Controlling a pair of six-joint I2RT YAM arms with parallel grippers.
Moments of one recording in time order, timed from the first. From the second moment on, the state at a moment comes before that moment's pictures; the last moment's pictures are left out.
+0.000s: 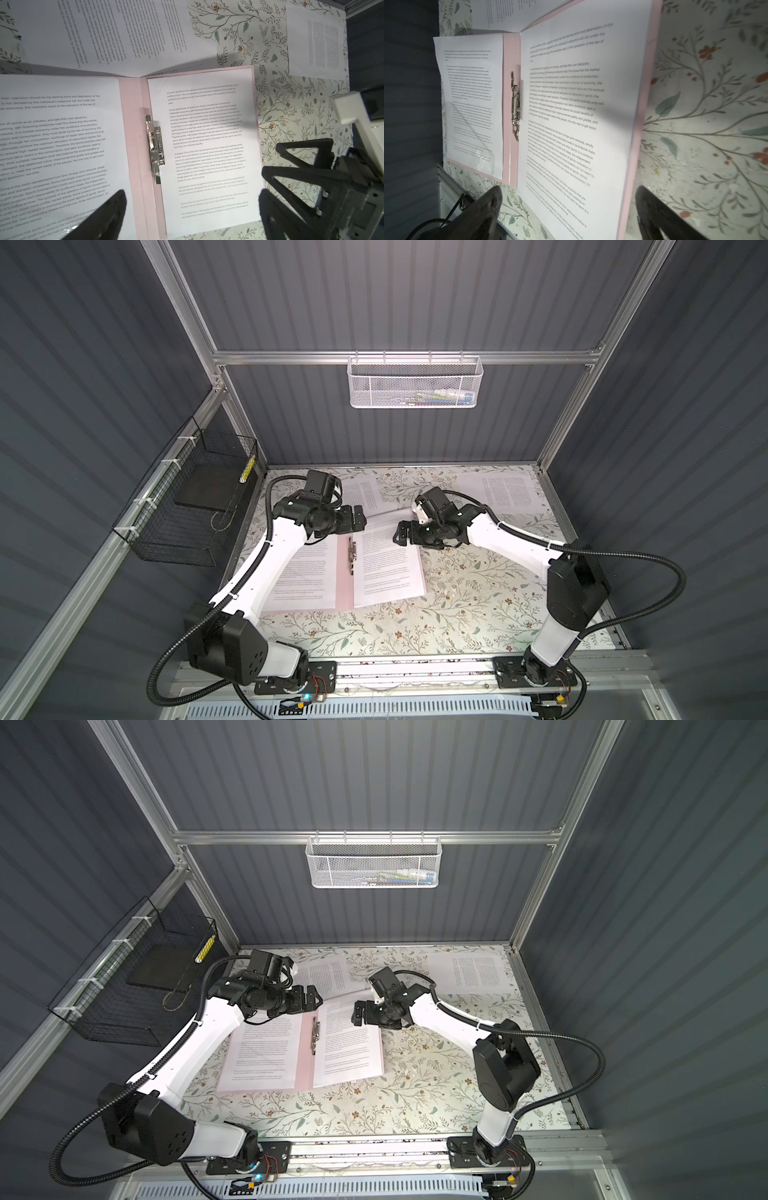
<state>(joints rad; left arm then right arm) -0.33 1.40 1.34 -0.92 0.18 -0.36 0.68 1.72 1.32 -0.58 -0.21 0.64</state>
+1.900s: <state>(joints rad) -0.46 1.43 1.49 -0.85 0.33 -0.38 0.05 1.78 0.93 -0.11 -0.59 0.87</state>
